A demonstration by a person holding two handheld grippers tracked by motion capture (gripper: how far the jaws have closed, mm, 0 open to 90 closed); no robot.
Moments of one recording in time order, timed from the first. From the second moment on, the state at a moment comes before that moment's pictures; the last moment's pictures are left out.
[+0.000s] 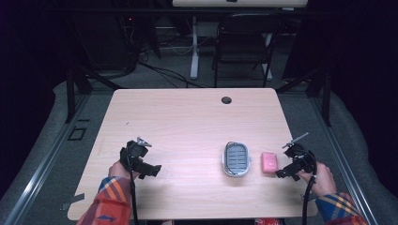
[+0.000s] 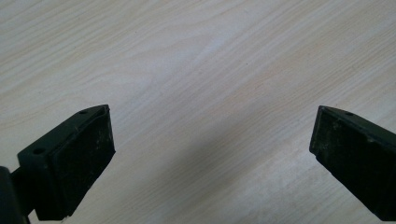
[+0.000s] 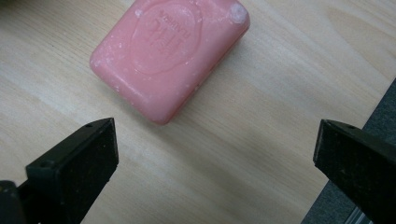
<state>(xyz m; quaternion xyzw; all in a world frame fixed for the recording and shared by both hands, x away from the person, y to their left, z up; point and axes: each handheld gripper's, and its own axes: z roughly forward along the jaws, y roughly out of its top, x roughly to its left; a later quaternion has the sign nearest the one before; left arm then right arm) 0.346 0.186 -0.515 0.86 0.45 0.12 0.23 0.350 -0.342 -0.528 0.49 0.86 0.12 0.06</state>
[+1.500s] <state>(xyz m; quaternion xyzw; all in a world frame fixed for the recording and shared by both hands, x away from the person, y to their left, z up) 0.348 0.181 -0.516 0.86 0.44 0.12 0.22 0.379 -0.310 -0.519 0.54 0.82 0.15 0.06</state>
